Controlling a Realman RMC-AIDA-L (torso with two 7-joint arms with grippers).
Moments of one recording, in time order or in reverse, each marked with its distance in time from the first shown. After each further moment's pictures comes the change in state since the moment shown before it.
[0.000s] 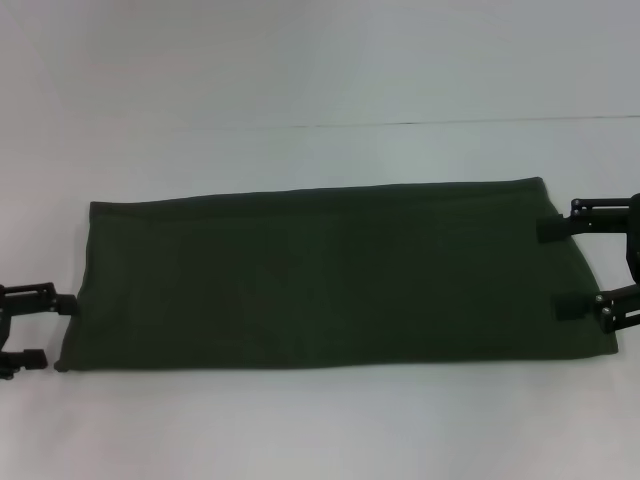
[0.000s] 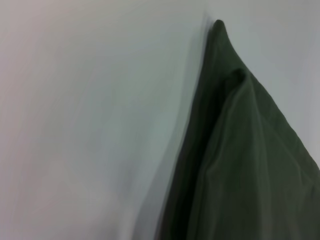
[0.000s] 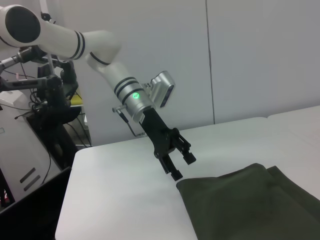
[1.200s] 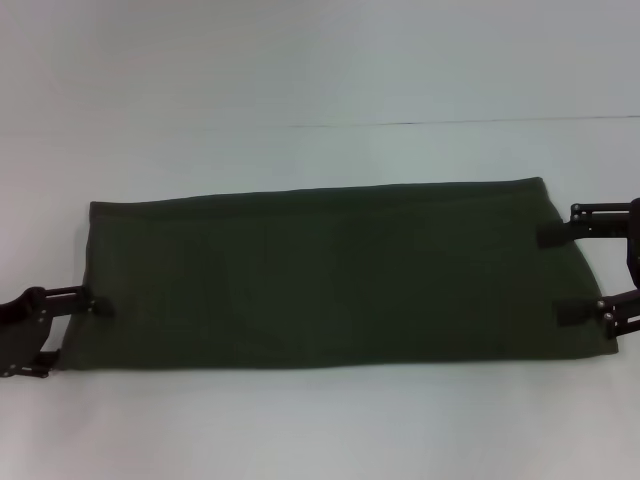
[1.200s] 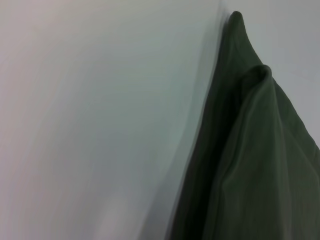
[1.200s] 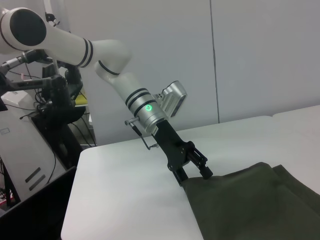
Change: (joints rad) left arm -0.029 -0.051 0.016 -0.054 0.001 -0.136 0.007; right arm -0.002 0.000 -0.009 -0.001 0.003 -0.009 0.005
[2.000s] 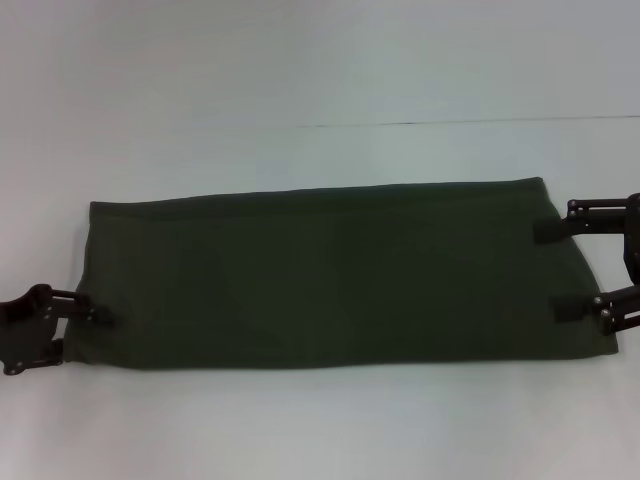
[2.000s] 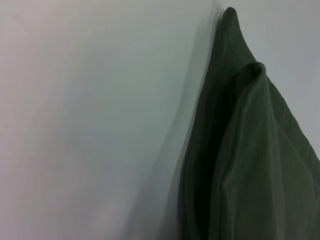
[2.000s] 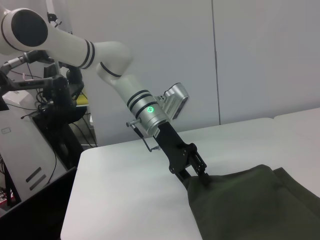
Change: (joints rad) left arm -0.005 -0.005 -0.003 -0.005 -0.008 0.000 -0.004; right arm 0.008 0.001 0.000 0.000 0.001 0.000 -0.001
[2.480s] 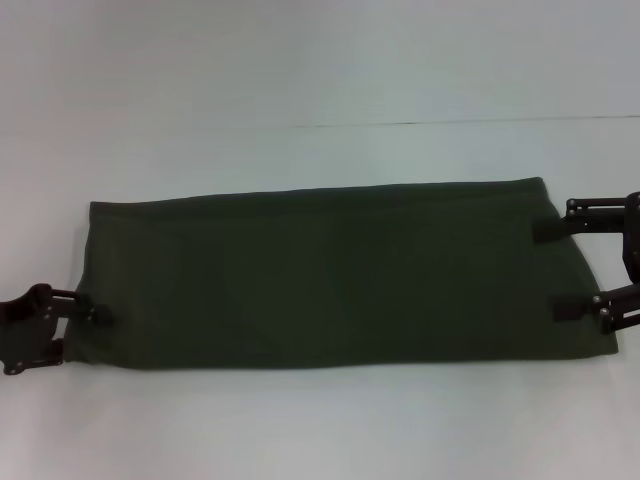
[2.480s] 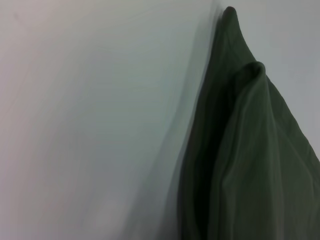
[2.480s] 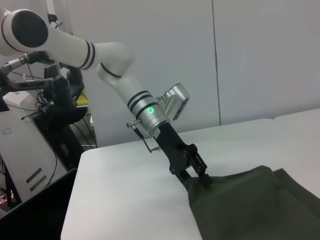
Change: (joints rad) left arm -0.001 0.001 0.000 0.000 0.000 0.002 -0.003; right arm 0.002 0.001 0.000 0.000 0.001 0.000 0.003
